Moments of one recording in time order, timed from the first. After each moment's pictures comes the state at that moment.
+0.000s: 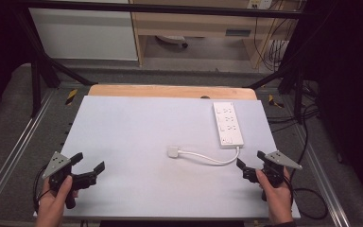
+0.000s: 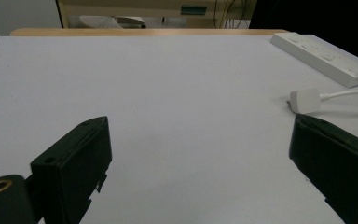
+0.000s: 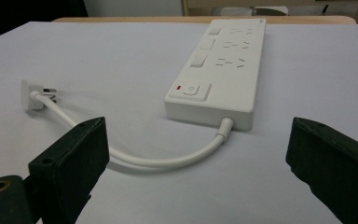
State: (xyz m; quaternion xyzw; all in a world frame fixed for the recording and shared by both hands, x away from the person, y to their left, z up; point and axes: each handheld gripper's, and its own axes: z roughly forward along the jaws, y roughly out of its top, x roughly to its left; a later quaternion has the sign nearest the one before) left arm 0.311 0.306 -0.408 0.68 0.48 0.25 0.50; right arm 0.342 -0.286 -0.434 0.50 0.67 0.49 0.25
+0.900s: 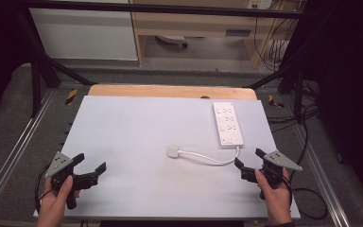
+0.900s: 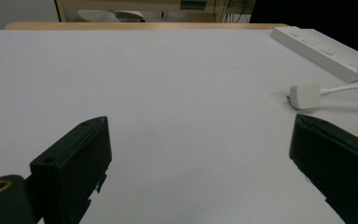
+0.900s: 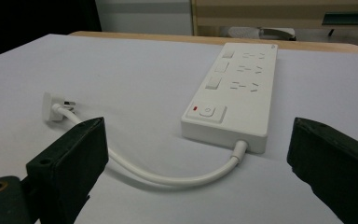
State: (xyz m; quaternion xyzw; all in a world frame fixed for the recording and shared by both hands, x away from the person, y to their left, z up) left arm 0.312 0.303 -0.410 0.68 0.48 0.24 0.50; right arm 0.337 -0.278 -0.424 0.47 0.67 0.51 0.27
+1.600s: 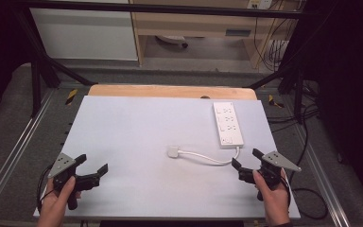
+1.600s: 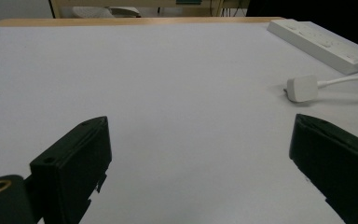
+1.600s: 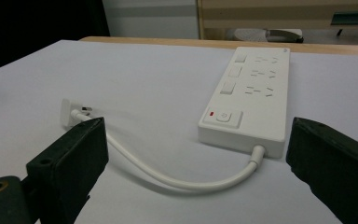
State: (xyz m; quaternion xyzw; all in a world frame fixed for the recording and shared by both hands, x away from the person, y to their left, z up) left arm 0.312 0.299 -0.413 0.69 0.47 0.24 0.49; right arm 0.333 -0.268 -0.415 0.46 0.67 0.52 0.26
